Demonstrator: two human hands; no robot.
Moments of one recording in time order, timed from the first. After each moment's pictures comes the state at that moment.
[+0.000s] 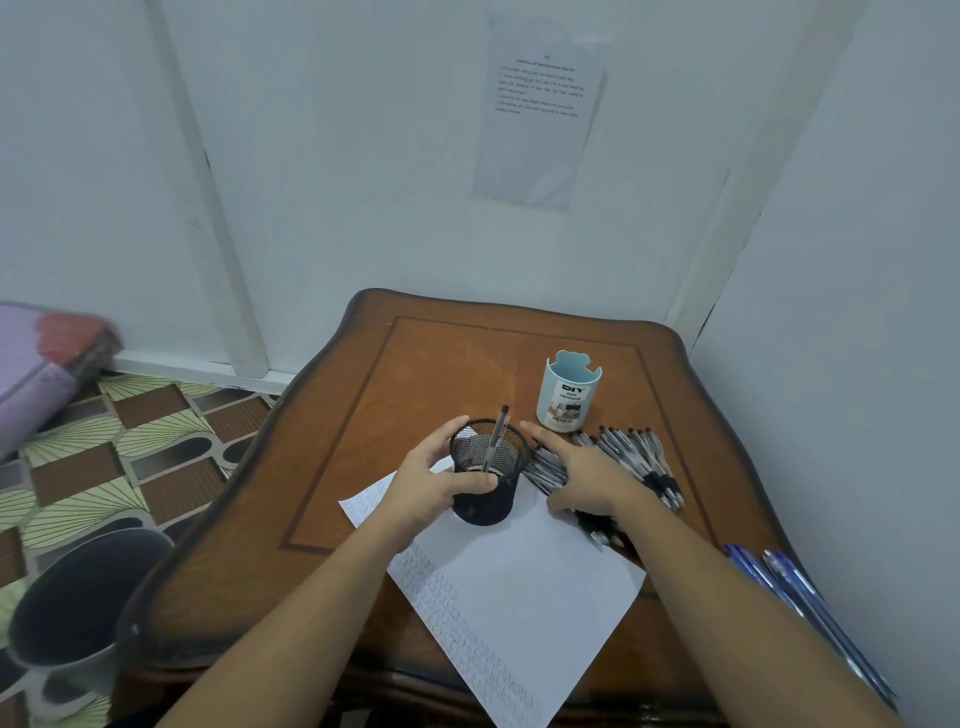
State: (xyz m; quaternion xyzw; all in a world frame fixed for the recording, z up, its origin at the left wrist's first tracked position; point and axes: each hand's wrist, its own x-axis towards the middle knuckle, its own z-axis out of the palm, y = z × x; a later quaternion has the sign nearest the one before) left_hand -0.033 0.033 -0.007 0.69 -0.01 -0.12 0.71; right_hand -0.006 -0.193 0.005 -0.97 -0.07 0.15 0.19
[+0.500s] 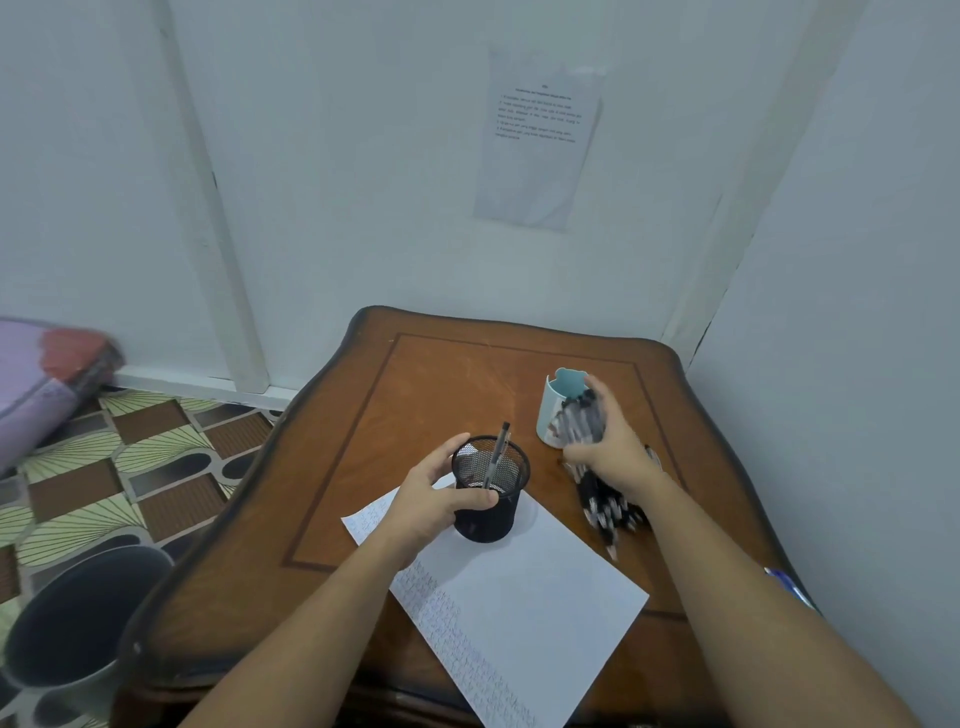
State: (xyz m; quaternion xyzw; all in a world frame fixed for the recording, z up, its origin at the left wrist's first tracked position) left_hand -0.036 0.033 -0.004 0.68 0.00 -0.13 0.73; right_hand 0.004 -0.207 0.030 -0.82 0.01 0.01 0.57
